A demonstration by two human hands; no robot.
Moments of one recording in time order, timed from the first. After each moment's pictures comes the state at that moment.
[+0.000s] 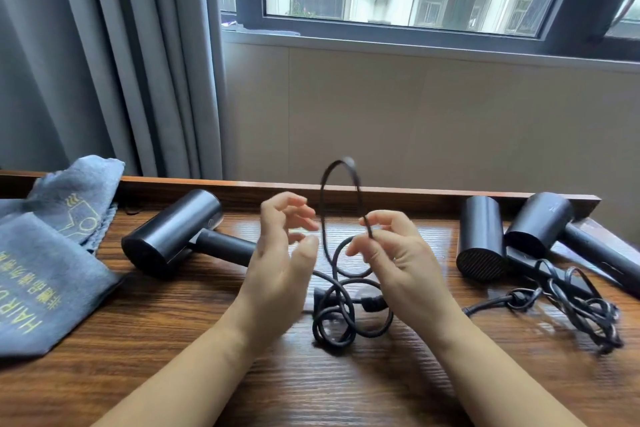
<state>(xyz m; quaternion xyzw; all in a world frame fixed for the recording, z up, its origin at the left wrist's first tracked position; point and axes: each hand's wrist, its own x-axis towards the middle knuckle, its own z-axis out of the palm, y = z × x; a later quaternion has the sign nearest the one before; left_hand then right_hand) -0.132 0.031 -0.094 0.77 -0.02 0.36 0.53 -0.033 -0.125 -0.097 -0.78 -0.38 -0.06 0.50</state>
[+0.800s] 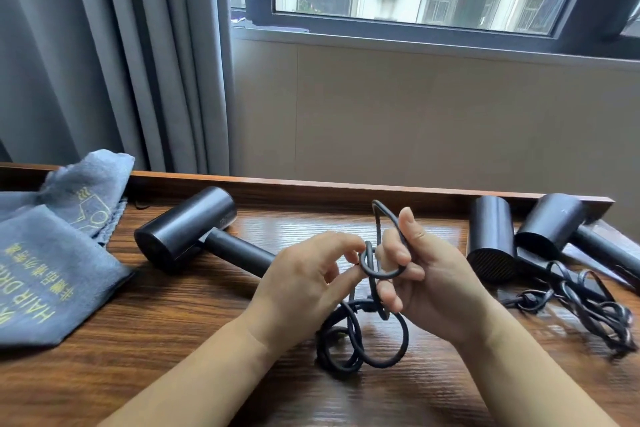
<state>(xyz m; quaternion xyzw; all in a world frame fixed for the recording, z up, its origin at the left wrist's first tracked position) -0.135 0.027 -0.097 0.87 -0.10 0.32 0.35 -0.050 -0.132 -0.063 -0.44 -0.21 0.42 0.76</state>
